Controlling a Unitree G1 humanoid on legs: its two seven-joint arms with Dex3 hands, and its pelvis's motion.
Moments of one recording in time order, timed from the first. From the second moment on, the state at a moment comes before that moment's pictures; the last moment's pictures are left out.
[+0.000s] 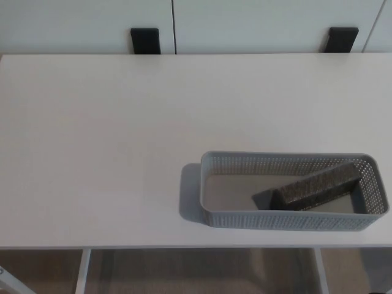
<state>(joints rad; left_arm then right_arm) 0.03 0.61 -0.09 1.10 0.09 0.04 -0.29 0.11 -0.33 -0.13 0.85 0.03 -0.09 0.12</state>
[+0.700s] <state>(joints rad) 0.01 0.60 -0.09 1.17 0.13 -0.19 -0.17 0.12 -0.35 -0.19 0.79 0.05 -0.09 0.12</state>
